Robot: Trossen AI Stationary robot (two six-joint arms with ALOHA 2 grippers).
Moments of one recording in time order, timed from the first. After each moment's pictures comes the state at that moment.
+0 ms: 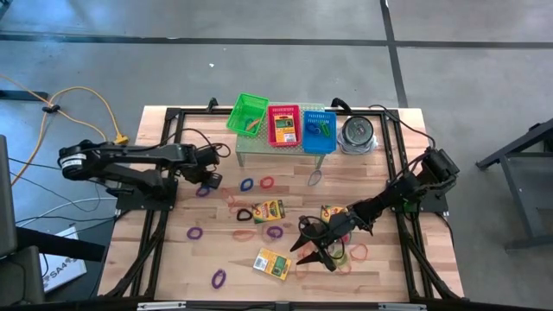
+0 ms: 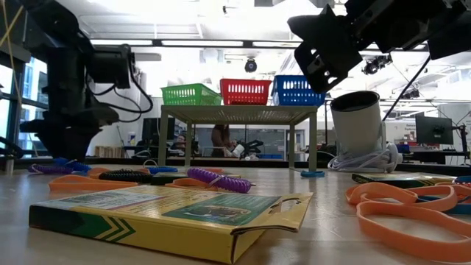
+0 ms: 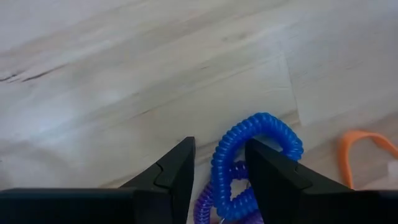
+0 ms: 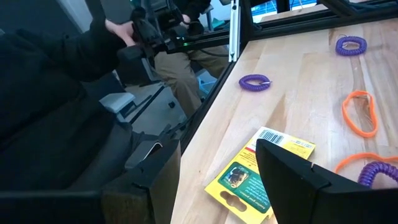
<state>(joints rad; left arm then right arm) 0.35 1.17 0.47 -0.71 0.00 -0.90 0.47 1.74 0.69 0.83 -0.10 0.34</state>
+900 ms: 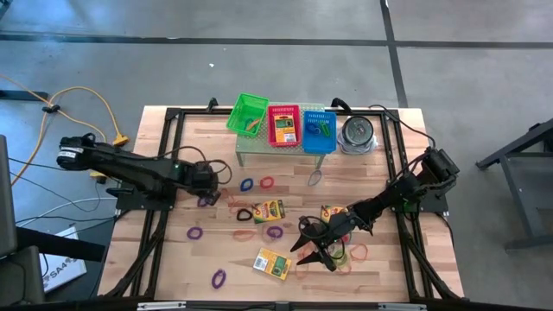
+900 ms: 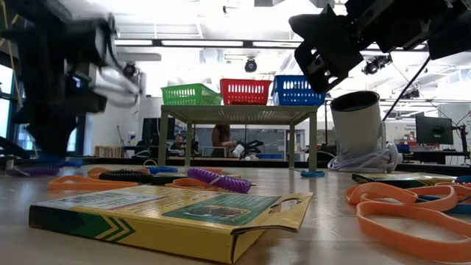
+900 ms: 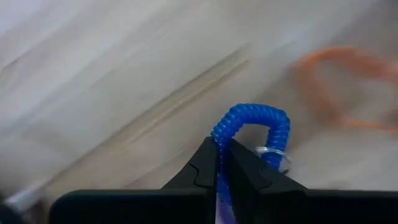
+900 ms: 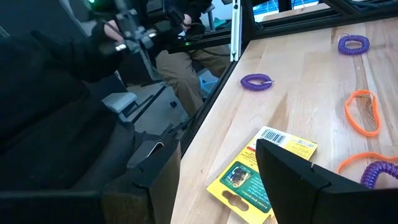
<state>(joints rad) -0.05 1.07 0.50 -0.75 -0.19 -1.04 0.47 1.74 0.69 0.83 -0.10 0.35</state>
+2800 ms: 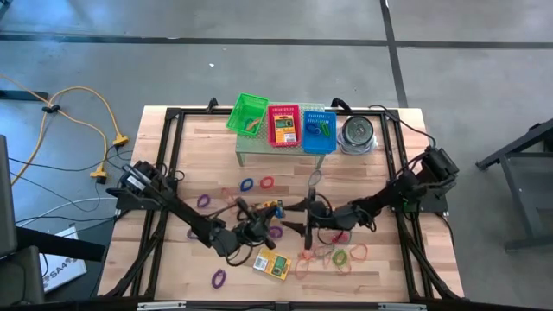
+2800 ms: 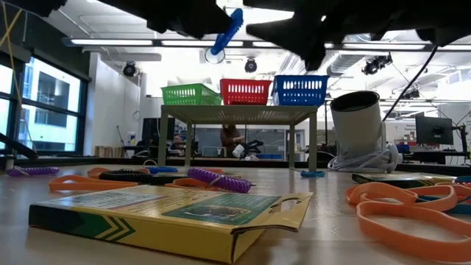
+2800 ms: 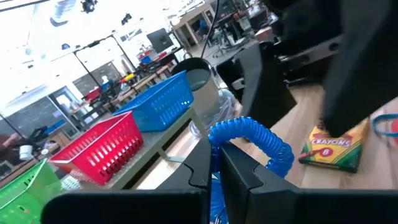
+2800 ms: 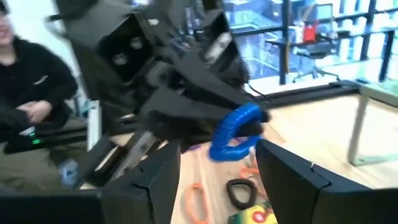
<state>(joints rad) -0.59 1.88 0.95 1.02 -1.28 0.50 0.44 1.74 0.69 1.03 0.53 0.21</state>
